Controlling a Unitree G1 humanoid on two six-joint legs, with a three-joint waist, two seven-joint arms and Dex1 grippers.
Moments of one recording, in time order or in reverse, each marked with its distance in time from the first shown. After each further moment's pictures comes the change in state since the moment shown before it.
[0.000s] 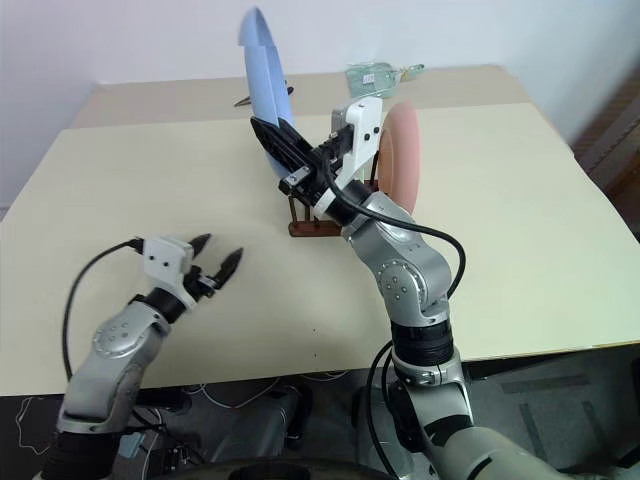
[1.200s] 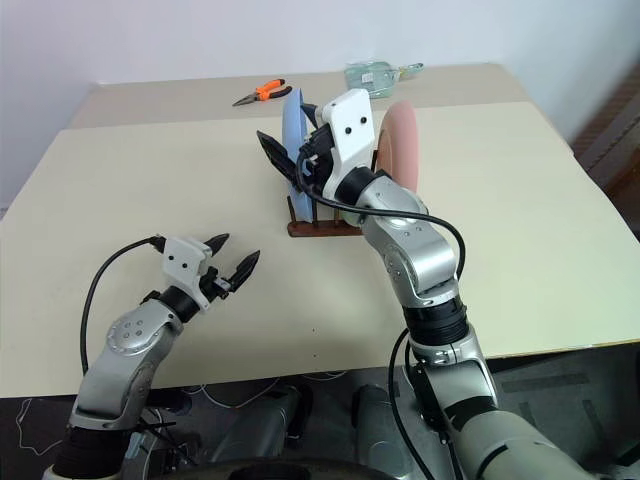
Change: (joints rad) left arm -0.026 -0.016 -0.029 0.000 0.050 -0.005 -0.032; right arm -0.097 -0.182 0.100 0.106 -0.313 -0.123 -0.032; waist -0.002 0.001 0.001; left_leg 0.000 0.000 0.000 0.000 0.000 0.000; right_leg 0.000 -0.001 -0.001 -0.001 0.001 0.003
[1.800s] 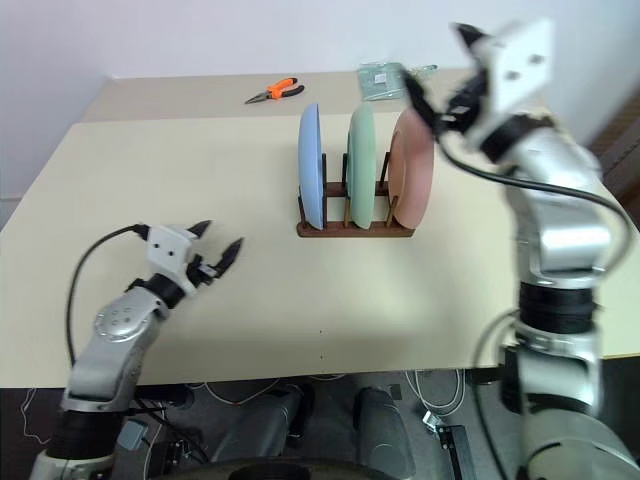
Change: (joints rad) left arm -0.061 0.074 0.113 0.144 0.045 -0.083 0.012; right arm 0.079 -0.503 -0.386 0.100 -0.047 -0.148 0.171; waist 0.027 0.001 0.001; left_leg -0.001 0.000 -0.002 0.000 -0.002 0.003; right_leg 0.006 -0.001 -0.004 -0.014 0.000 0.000
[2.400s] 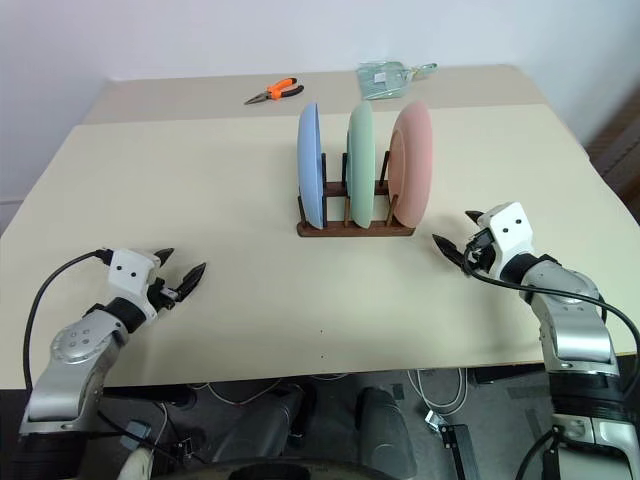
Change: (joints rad) left arm 0.120 0.051 0.083 0.030 -0.042 0.007 -0.101; right arm 0.420 0.003 0.046 0.214 -0.040 -0.138 0.193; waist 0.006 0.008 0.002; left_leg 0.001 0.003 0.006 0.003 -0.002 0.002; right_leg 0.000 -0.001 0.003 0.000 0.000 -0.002
